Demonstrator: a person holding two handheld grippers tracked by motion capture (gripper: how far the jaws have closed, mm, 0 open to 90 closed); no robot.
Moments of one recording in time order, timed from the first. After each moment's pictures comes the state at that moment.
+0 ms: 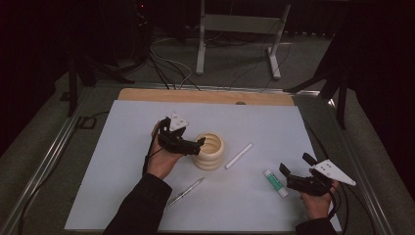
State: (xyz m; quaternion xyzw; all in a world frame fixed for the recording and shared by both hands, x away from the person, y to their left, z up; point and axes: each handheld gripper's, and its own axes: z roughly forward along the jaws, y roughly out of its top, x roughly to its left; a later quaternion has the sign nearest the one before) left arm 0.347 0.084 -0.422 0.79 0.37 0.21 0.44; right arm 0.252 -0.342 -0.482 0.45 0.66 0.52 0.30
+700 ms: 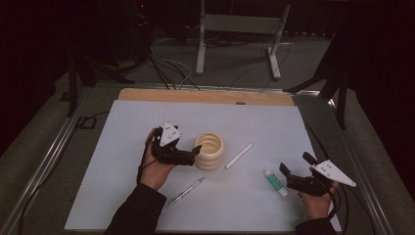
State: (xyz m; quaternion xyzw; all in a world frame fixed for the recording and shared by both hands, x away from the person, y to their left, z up) left arm 0.318 0.097 -0.427 0.78 0.35 0.22 0.48; right arm 0.252 -0.343 -0.483 0.44 0.66 0.53 0.31
